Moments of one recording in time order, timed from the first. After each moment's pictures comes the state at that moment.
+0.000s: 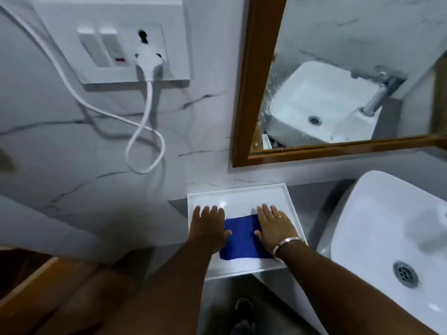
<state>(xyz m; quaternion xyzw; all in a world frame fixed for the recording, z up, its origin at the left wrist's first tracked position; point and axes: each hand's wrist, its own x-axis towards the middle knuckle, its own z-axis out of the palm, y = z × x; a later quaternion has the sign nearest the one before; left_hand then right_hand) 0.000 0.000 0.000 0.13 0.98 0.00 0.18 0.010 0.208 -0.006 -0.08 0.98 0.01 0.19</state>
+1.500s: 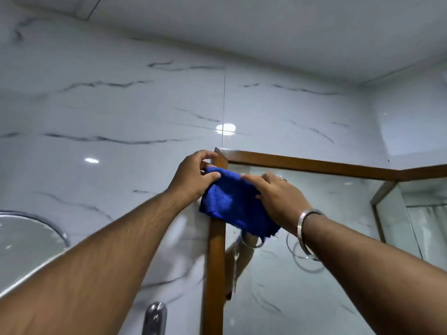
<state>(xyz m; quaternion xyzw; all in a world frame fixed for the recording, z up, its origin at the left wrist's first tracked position) -0.076 0.020 0.810 0.31 0.71 0.42 -0.48 -0.067 0.248 0.779 -0.22 0.75 0.09 -0.61</state>
